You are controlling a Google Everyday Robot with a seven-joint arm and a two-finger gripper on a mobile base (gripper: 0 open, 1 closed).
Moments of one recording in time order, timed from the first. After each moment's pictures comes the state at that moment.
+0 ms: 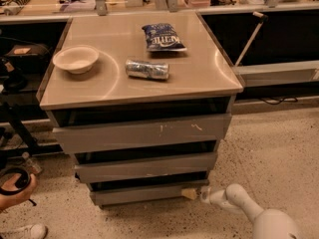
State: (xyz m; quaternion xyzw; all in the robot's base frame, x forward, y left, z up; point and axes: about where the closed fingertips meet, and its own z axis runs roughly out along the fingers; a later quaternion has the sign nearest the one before) arm 0.599 -0.147 0.162 -0.09 0.85 0.45 0.26
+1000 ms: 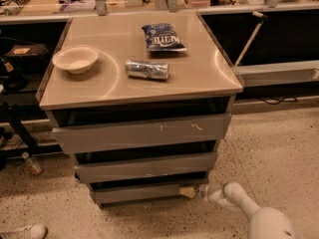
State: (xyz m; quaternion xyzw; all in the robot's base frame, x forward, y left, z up) arm 0.610 -0.140 0.163 -0.10 0.85 0.45 0.27
